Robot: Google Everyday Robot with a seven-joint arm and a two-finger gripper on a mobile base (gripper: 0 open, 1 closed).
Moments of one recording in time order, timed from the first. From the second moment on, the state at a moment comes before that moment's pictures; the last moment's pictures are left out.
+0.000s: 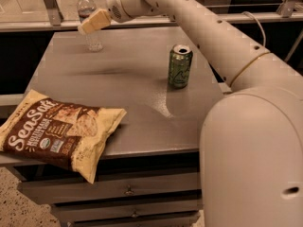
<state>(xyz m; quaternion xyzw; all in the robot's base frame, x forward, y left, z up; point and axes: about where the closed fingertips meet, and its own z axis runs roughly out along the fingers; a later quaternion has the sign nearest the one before) 0.796 0.145 0.975 -0.46 0.69 0.21 0.52</state>
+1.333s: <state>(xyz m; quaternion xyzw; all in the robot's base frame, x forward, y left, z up) 0.857 0.188 0.942 -0.42 0.71 0.23 0.51</state>
